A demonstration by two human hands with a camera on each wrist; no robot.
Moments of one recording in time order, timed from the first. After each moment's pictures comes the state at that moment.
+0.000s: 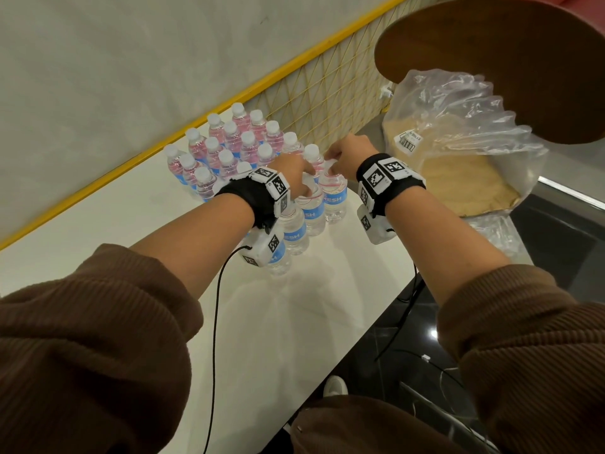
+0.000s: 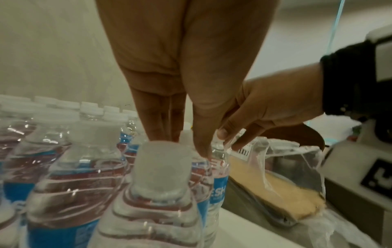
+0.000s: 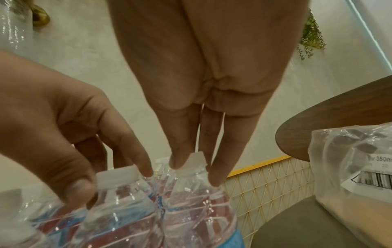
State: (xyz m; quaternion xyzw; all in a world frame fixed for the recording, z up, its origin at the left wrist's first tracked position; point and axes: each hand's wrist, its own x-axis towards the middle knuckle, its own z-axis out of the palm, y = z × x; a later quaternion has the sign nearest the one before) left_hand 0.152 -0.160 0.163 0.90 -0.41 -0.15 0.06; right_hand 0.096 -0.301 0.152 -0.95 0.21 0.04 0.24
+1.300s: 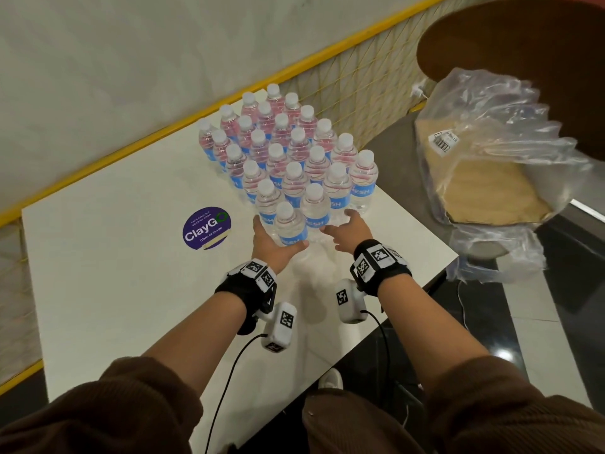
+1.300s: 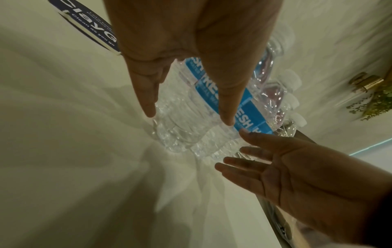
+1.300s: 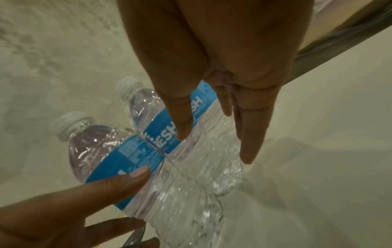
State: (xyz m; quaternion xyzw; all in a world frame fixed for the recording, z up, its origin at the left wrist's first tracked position) left_hand 0.096 -0.036 0.025 0.84 0.00 -0.19 0.52; right_hand 0.050 -0.200 0.032 -0.69 0.40 0.06 0.59
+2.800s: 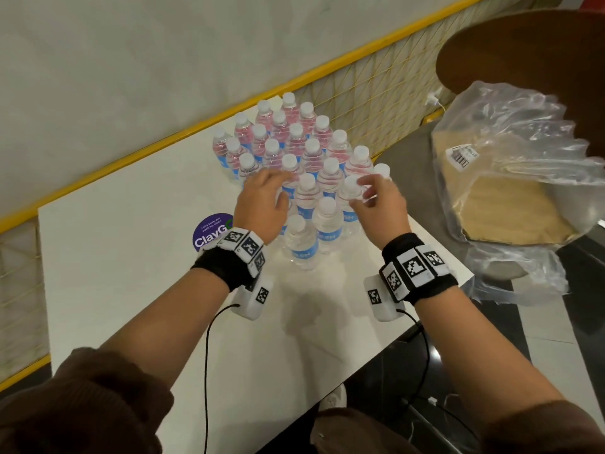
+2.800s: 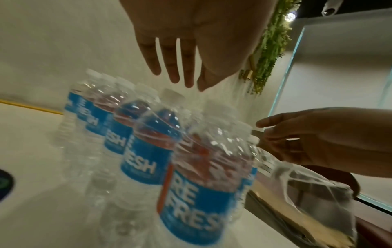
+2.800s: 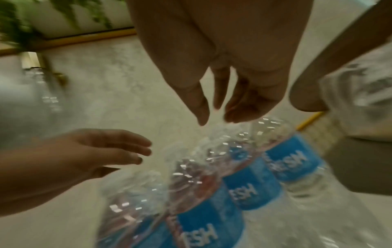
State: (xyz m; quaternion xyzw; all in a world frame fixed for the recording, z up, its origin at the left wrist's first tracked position) left_hand 0.145 -0.036 0.117 0.90 -0.30 0.08 0.30; right_hand 0.045 -0.219 0.115 -0.84 0.24 -0.17 0.46
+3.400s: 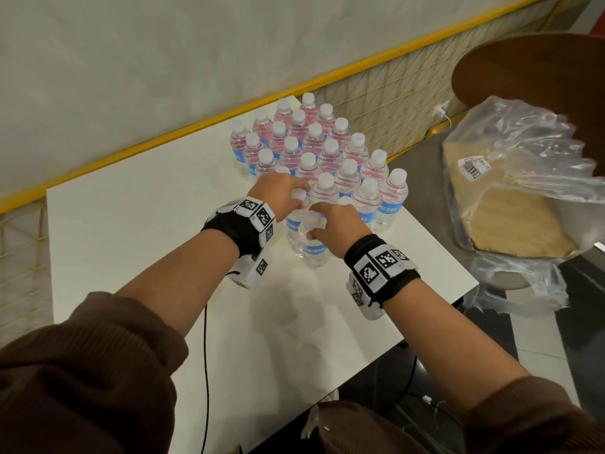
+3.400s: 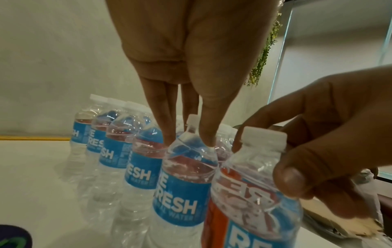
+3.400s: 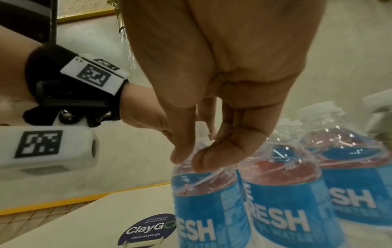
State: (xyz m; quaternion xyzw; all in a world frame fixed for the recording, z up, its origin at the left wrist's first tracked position) left_hand 0.169 -0.031 0.146 0.93 -0.31 -0.12 0.14; right_hand 0.061 -0.143 0.139 -0.94 0.12 0.08 0.32
